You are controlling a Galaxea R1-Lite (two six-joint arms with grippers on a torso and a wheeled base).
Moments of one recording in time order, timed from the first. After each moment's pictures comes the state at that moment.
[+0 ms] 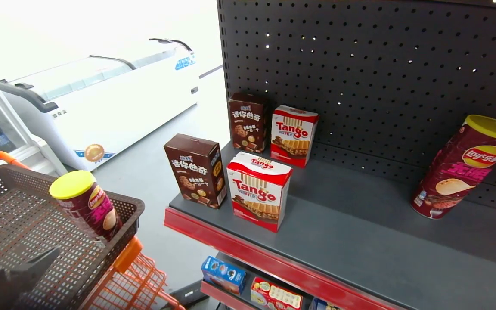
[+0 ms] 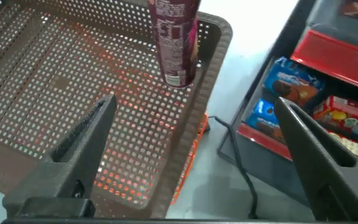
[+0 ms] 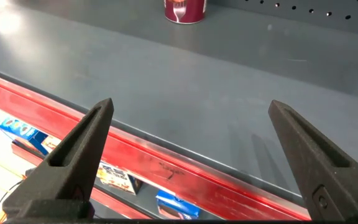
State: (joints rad) left arm 0.09 0.92 -0.37 -0.19 0.05 0.01; right arm 0.00 0.00 0.00 0.00 0.00 0.00
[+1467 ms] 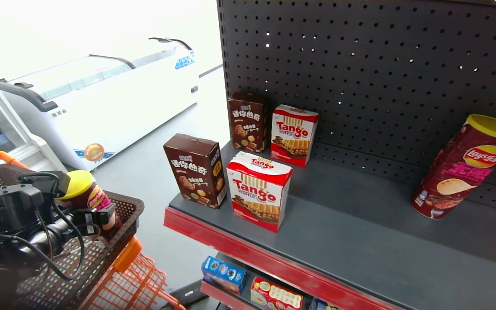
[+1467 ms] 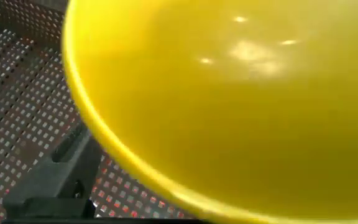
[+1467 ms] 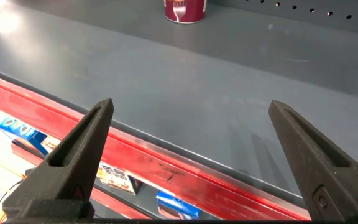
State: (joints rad) left arm 0.17 1.81 -0.39 -1.11 0.09 0.06; right arm 0.00 0.00 0.00 0.00 0.00 0.00
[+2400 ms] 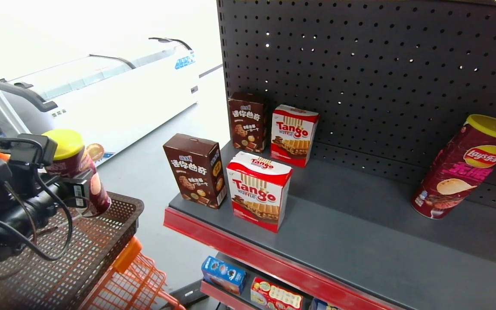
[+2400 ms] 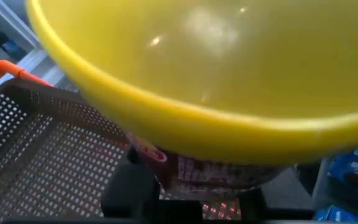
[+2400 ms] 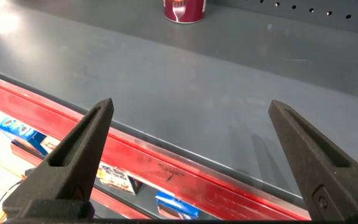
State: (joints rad) left arm 0.14 1.63 -0.48 -1.06 0.05 0.20; right arm 0.00 0.00 0.00 0.00 0.00 0.00
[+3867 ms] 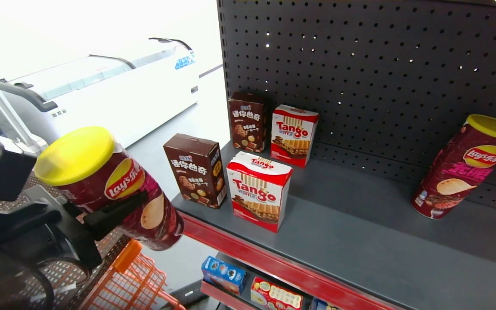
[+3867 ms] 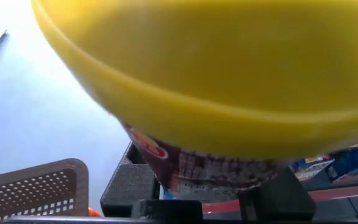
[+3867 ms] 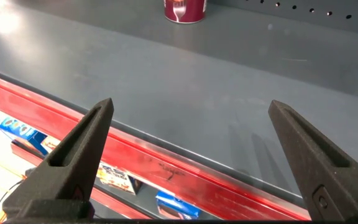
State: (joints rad) left arm -0.37 1.16 -0.41 -0.70 -0.17 0.09; right arm 0.00 0.00 0.00 0.00 0.00 0.00
